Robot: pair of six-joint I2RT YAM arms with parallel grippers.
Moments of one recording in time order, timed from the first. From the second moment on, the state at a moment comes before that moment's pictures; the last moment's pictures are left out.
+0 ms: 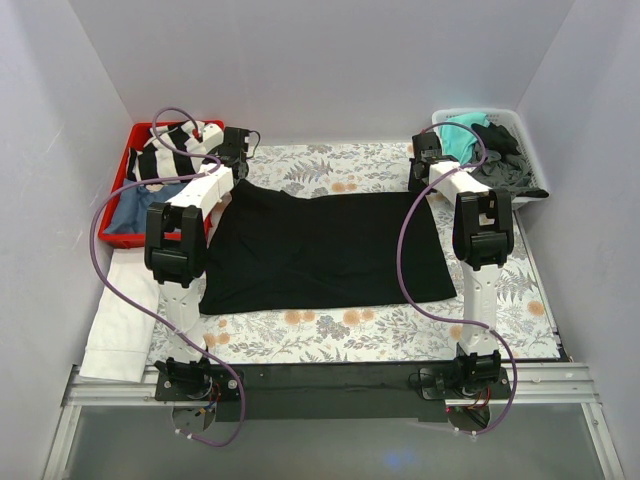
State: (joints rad) left arm -0.19 2.10 1.71 -0.40 -0.59 -0.66; right arm 0.16 2.28 1.79 -0.46 0.21 0.24
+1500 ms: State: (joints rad) left arm -0.20 1.76 1.42 -0.39 -0.44 -0.73; right arm 0.16 1.81 1.32 -0.46 0.27 0.30
